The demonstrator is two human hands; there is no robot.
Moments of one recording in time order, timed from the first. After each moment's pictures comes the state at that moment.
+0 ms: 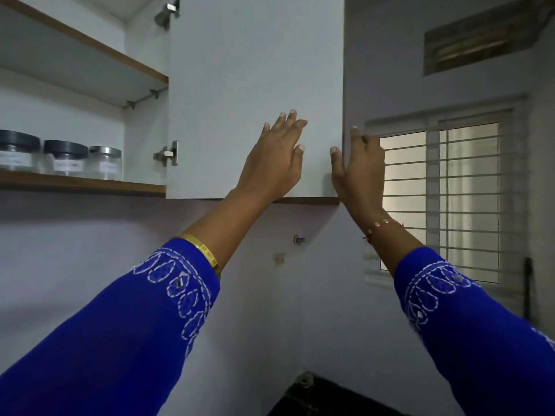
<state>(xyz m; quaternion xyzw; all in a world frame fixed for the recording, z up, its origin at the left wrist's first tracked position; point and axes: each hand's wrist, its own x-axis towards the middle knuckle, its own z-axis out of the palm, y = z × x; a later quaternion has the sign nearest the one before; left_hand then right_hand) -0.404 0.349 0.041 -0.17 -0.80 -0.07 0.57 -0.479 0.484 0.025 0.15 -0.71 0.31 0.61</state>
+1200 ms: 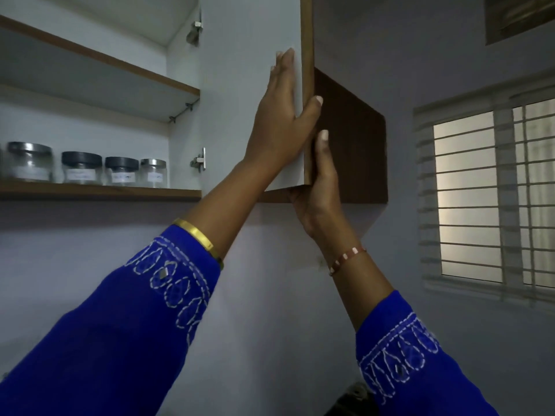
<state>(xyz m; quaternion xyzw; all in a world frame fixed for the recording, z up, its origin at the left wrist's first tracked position) -0.382 0.370 0.068 -0.17 -0.74 -0.19 0.62 -0.420 0.422 -0.001 0.46 -0.35 0.82 0.03</state>
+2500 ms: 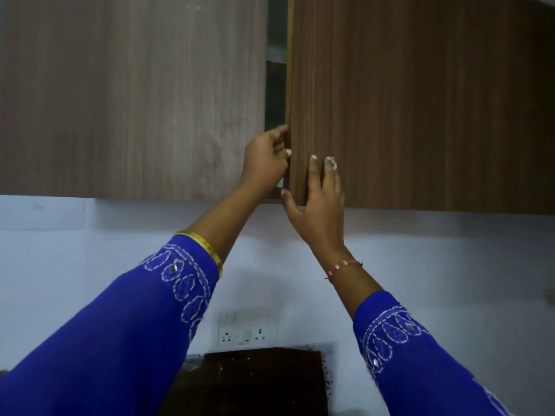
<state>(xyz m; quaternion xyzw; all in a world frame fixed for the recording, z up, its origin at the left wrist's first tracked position) -0.142 0.047 0.057 0.08 -0.76 -0.20 0.62 -0.242 0.074 -0.014 0.49 -0.60 0.49 0.40</state>
